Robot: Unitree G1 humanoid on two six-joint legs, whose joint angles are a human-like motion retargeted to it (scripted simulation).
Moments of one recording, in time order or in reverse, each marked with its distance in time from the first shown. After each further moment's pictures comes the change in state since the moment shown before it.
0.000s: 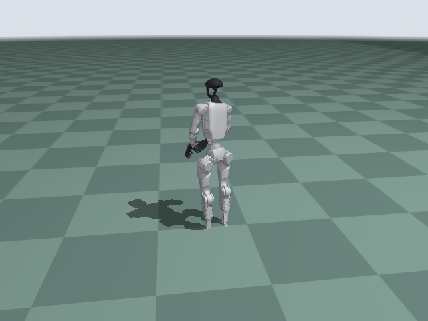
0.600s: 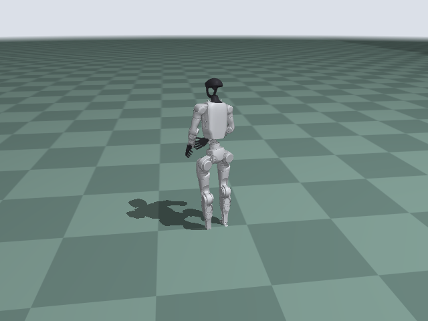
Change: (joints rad) left arm 0.090 0.064 0.130 -0.164 -0.066 -0.015 -0.017; right arm 0.180 -0.018 -0.039 -0.358 -0.181 -0.047 0.006; waist 0.003 -0.010 0.021; left_leg 0.022 0.006 0.032 0.003 -0.016 0.040; right_leg 0.014 0.008 0.041 -0.007 -0.002 -0.007
